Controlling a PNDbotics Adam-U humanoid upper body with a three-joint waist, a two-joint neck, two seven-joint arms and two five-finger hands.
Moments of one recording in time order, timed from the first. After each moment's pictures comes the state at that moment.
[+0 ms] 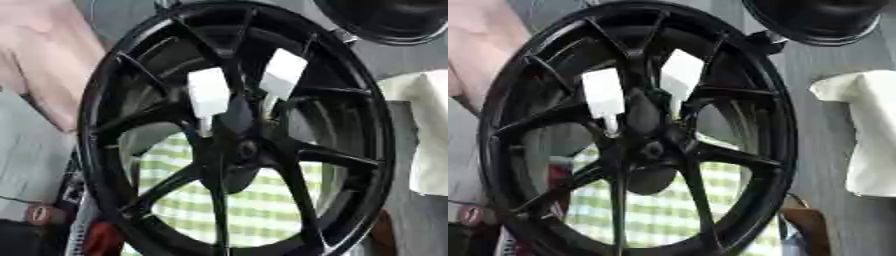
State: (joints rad) left arm -0.17 0.31 0.13 -1.98 0.16 -0.25 0.16; right arm -0.70 -1.11 -0.04 -1.56 -0.70 -0.24 0.15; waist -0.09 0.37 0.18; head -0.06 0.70
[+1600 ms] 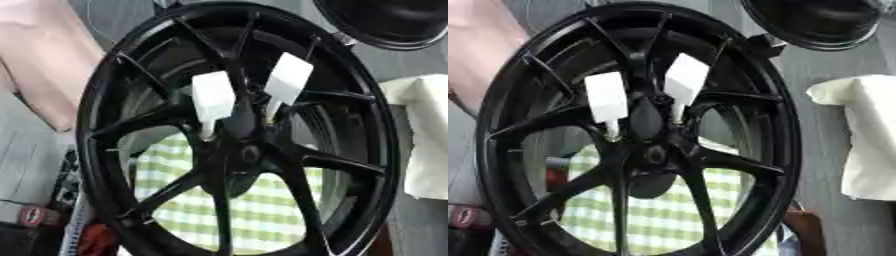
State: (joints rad) left arm -0.19 0.31 0.13 -1.98 0.15 -0.25 0.16; right arm -0.68 -1.16 0.11 -1.75 -0.12 -0.63 0.43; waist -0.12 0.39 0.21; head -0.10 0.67
